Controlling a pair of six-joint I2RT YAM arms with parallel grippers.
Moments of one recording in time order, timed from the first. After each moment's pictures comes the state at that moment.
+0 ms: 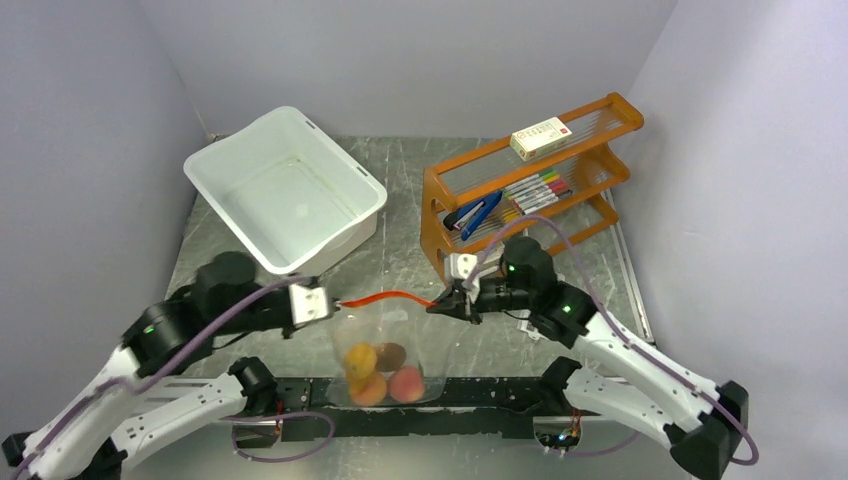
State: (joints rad) left arm -0.85 0.54 1.00 -0.85 0.37 0.46; right arm 0.78 0.78 0.69 -0.24 -0.75 -0.35
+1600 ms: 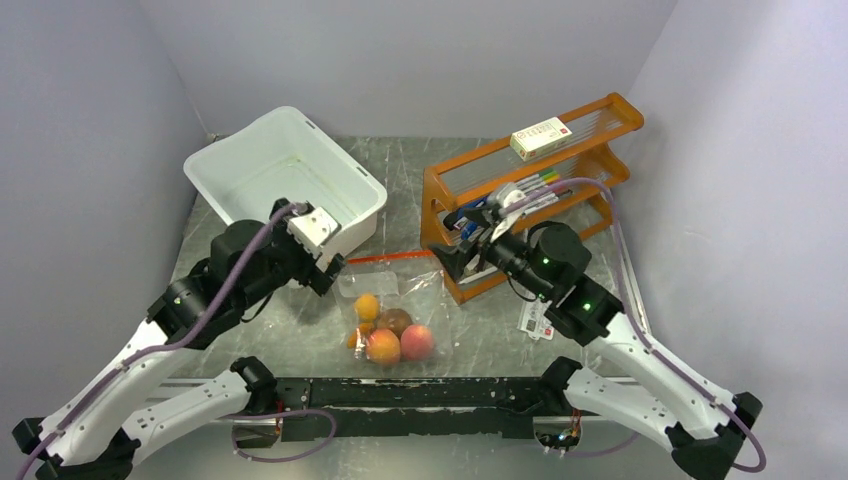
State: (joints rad) left arm -0.76 0.75 1.01 -0.63 -0.13 0.29; right arm 0.78 0.81 0.82 0.00 -0.12 -0.02
